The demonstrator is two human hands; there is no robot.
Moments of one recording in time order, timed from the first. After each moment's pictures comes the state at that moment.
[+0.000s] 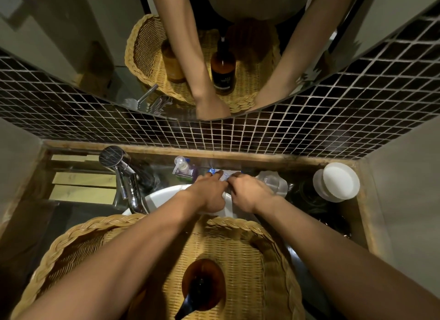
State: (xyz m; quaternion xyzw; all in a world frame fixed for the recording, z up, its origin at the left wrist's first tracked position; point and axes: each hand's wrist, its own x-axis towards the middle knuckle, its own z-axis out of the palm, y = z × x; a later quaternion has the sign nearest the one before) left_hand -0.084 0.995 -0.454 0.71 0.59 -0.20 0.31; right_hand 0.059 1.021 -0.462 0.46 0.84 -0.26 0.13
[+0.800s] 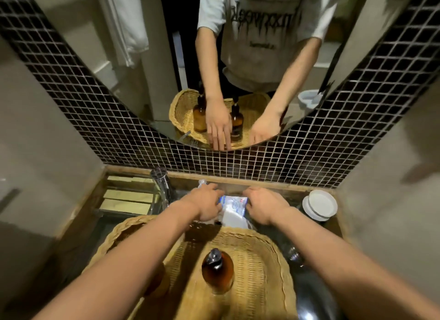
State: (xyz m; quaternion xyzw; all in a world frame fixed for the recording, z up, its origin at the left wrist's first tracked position) left_hand -0.113 0.929 -0.343 0.72 0.66 -0.11 0.21; right_hand 0.082 0.974 -0.345 0.47 0.87 -0.14 0.10
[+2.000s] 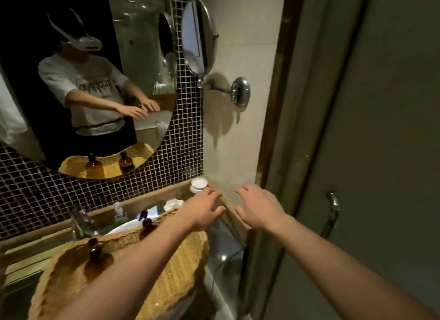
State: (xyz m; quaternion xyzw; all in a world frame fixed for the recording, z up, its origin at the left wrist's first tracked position) left_hand 0.063 0.668 -0.210 0.91 0.39 0.10 0.14; right_hand 0.231 0.579 -0.190 0.72 0.68 0.06 -0.09
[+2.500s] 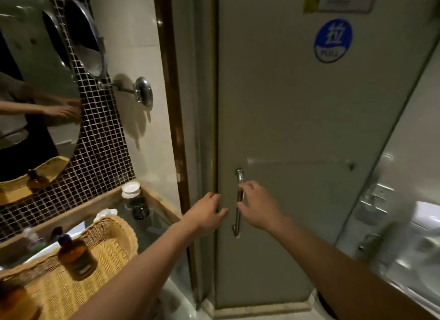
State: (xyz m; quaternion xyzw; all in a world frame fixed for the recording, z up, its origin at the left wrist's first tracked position) left_hand 0.229 0.512 -0.211 0.93 0.28 0.08 0.21; right_hand 0.368 0.393 -0.197 0.83 0.52 0.00 -0.22
